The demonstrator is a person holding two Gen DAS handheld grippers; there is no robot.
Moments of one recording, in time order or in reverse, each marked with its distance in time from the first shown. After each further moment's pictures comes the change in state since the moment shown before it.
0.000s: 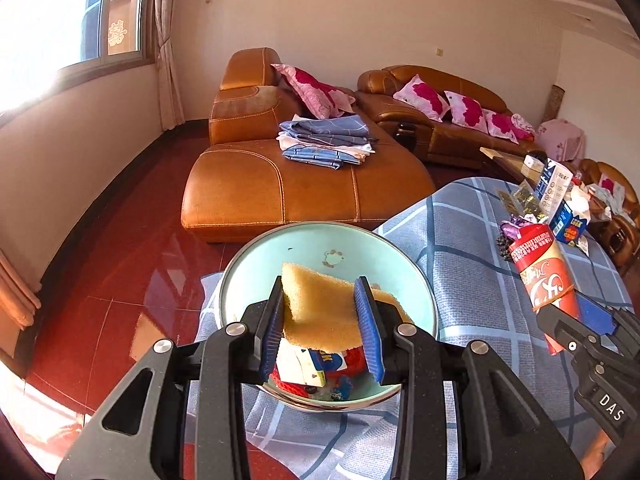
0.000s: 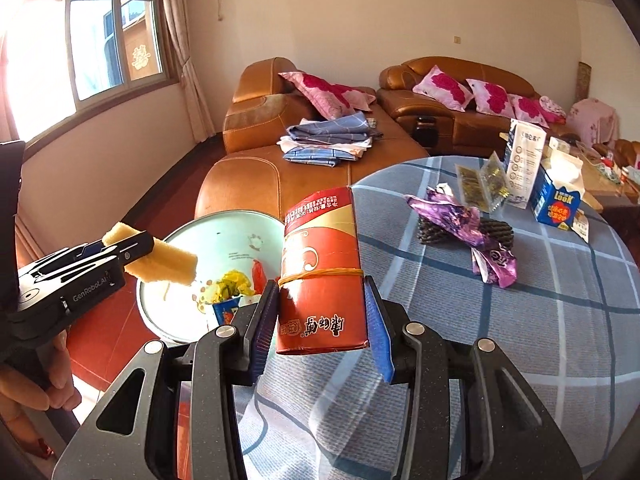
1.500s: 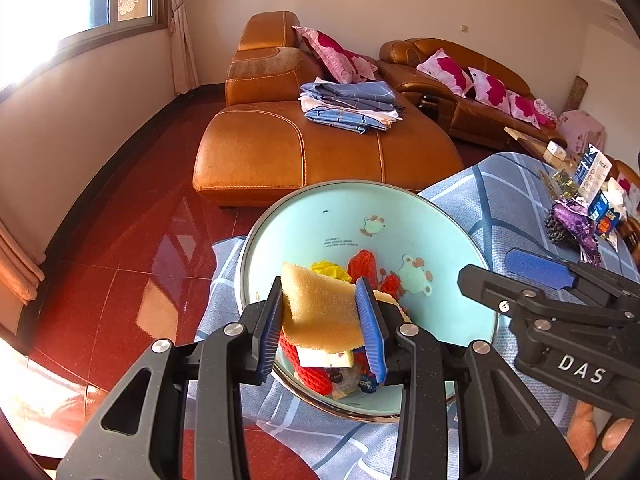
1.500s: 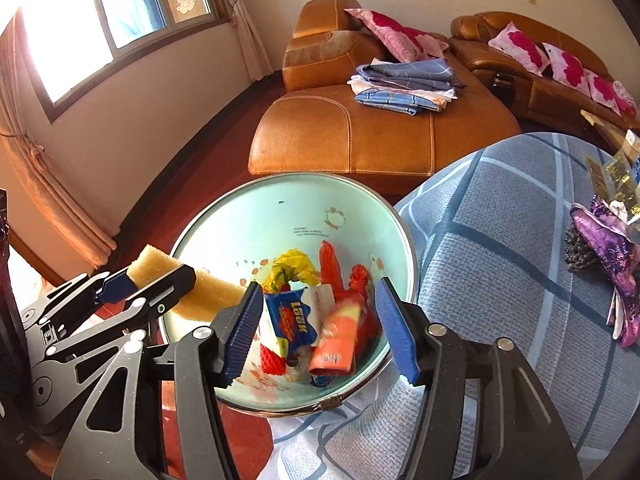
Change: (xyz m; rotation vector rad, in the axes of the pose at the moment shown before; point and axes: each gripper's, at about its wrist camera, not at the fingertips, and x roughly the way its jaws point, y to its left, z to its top) left arm 0.055 0.031 -0.005 -0.045 0.126 0.043; right arm 0.108 0.047 0.033 -0.050 0.222 0.201
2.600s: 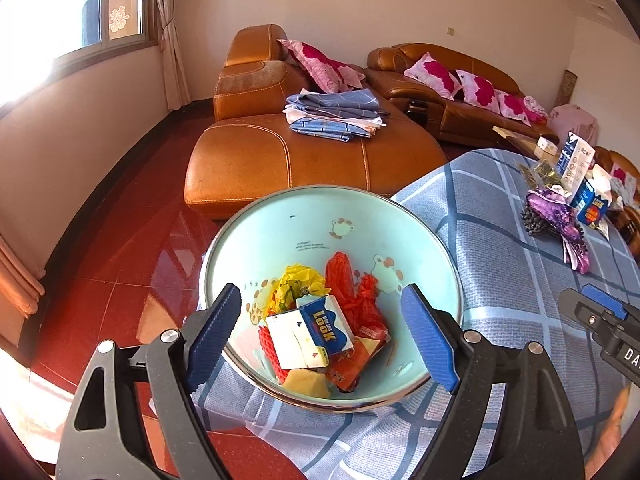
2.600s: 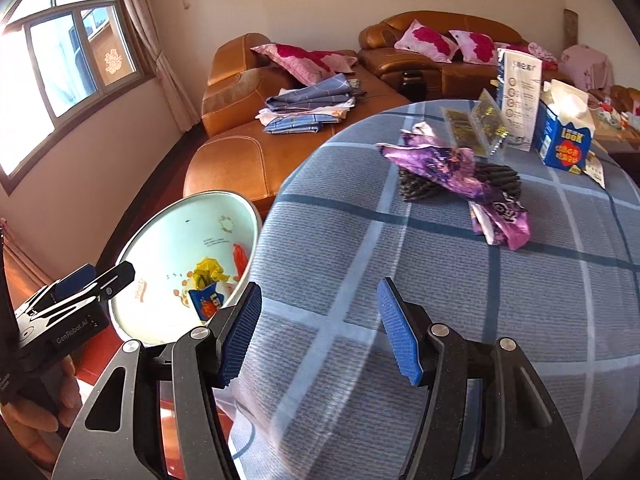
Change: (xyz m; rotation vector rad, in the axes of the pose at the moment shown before) left arm -0.017 -0.035 -0.014 0.044 -0.037 -0.017; right arm -0.082 -0.091 -0.069 0.233 -0.122 -0.194
